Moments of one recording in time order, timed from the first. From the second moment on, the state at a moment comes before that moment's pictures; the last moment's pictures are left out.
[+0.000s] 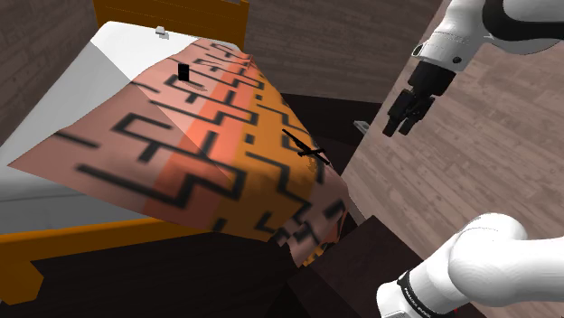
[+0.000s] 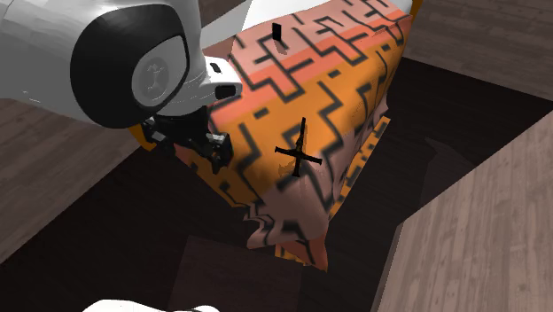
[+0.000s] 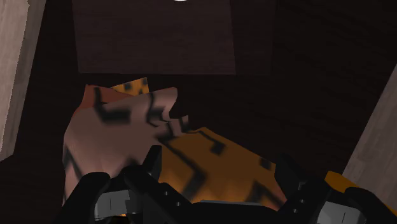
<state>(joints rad) -0.01 -0.77 -0.03 -2.31 0.10 1.48 0.01</state>
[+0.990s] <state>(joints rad) -0.02 -0.36 -0.13 -2.24 0.08 1.81 -0.16</state>
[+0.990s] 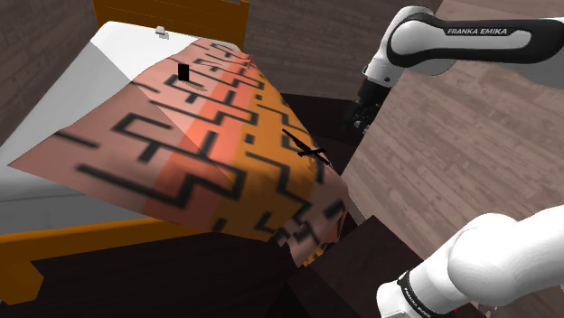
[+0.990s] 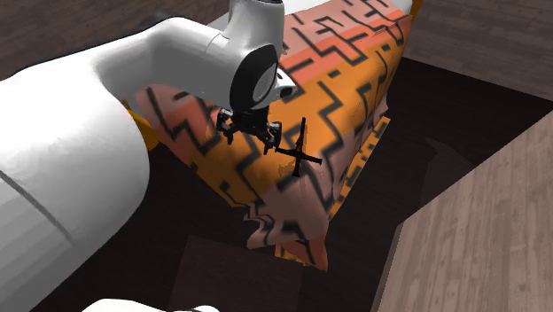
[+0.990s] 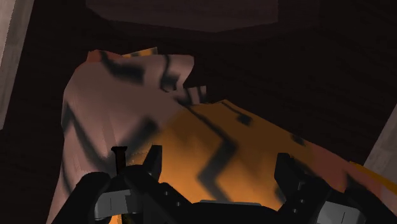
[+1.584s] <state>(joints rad) -0.03 -0.02 -0.19 -2.05 0.12 1.94 -0.28</state>
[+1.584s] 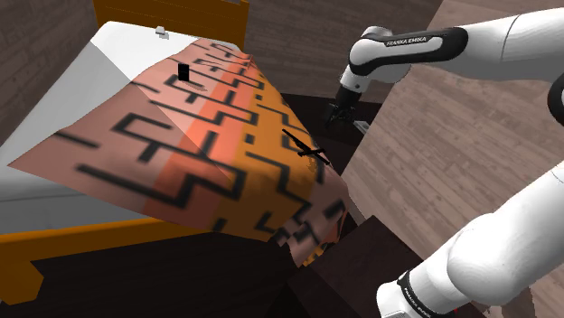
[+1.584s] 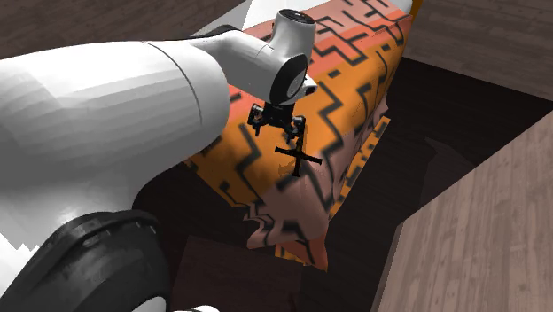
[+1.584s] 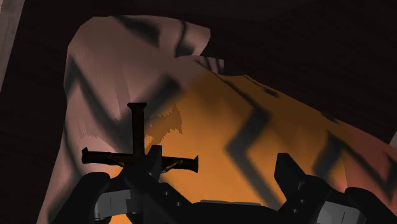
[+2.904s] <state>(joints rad) -0.15 0.79 -0.16 -1.22 0.25 1.90 -0.42</state>
